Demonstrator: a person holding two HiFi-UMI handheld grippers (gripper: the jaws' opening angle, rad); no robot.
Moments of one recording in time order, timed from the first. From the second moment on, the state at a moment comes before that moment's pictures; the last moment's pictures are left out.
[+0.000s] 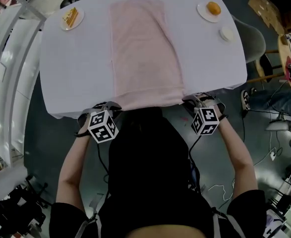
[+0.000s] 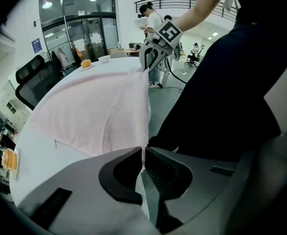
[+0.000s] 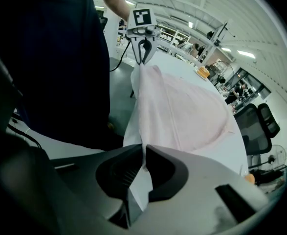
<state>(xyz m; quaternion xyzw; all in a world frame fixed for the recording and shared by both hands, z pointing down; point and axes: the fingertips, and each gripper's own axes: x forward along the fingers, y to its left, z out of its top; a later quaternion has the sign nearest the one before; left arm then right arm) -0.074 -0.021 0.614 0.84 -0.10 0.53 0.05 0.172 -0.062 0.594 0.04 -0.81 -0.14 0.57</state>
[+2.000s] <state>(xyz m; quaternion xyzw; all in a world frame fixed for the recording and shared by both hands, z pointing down) -0.090 -0.160 0.623 0.82 -0.17 0.51 0.17 0.158 -0.206 0.608 0.08 -0.85 0.01 0.52</state>
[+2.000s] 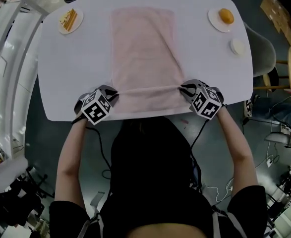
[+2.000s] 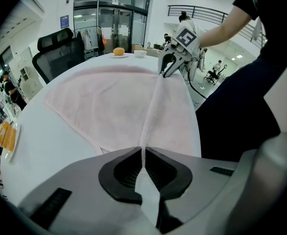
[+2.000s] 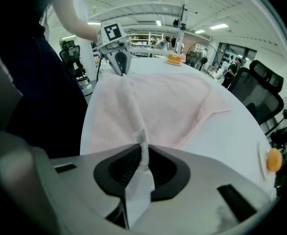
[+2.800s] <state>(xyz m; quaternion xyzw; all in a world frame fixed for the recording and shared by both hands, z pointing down) -0.101 -0.170 0.562 0.85 -0.27 0.45 0.10 0.201 -0.193 0.552 0.19 -0.84 -0.02 0.51</state>
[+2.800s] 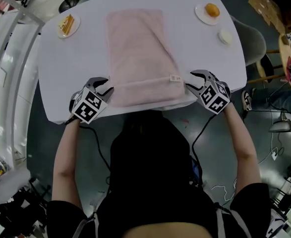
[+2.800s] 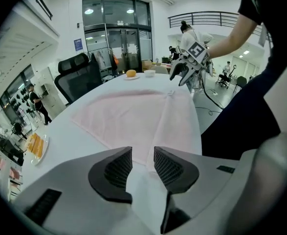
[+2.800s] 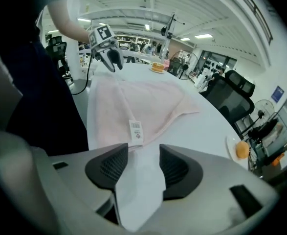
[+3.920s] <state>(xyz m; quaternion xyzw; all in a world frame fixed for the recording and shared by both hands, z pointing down) -0.082 -0.083 0.614 0.84 -0.15 0.51 0.06 0.159 -0.113 0.606 0.04 -0.82 -0.07 0.57</state>
